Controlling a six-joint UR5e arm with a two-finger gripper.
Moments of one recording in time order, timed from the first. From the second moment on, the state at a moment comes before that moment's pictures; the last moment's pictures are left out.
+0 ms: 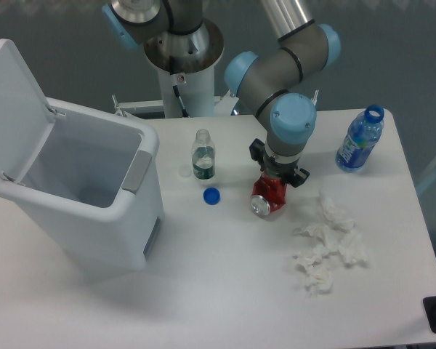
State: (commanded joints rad) arm 2.65 -1.88 -1.84 -1.08 1.69 1.28
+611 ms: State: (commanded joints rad) arm 2.63 -1.82 -1.69 -1.19 1.68 1.29
